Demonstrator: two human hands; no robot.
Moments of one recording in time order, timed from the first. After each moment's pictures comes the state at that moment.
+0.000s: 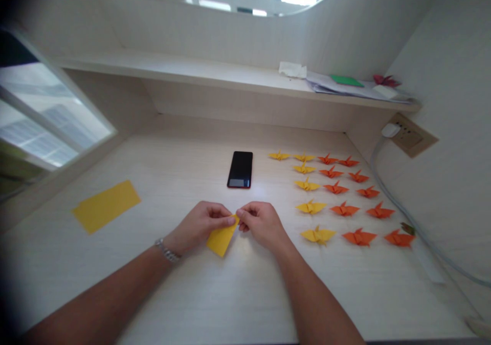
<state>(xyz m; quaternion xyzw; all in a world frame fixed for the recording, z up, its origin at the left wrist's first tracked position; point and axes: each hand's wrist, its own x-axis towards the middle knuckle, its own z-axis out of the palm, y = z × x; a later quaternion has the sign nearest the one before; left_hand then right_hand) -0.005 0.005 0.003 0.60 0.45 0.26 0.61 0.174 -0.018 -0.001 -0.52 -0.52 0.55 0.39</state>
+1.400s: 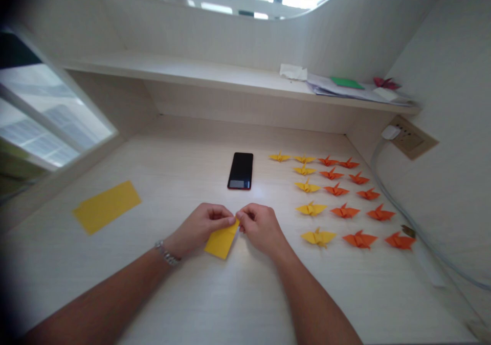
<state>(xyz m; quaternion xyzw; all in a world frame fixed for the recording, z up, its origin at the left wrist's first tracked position) -0.004 0.003 0.004 0.60 0.44 0.26 0.62 0.171 -0.022 0.000 -0.54 -0.61 0.44 0.37</state>
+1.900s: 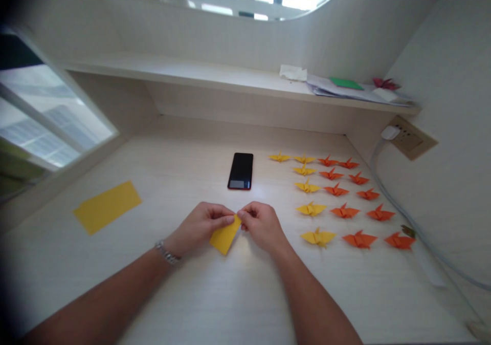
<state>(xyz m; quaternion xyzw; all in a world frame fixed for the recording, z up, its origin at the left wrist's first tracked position) -0.005 0.004 0.006 0.63 0.43 0.26 0.59 0.173 -0.016 -0.006 -0.54 -0.55 0.50 0.40</state>
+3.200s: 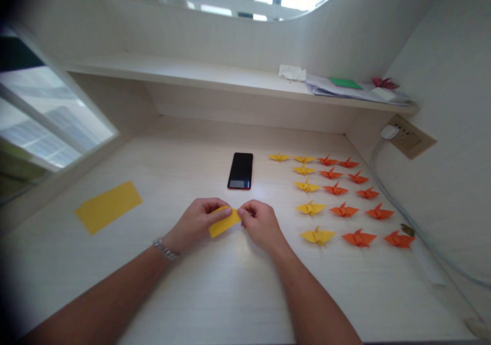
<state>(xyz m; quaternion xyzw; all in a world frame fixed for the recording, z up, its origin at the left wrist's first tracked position) -0.009 0.010 0.010 0.67 0.46 0.30 0.49 0.171 -0.015 -0.010 -0.55 -0.58 0.46 0.40</state>
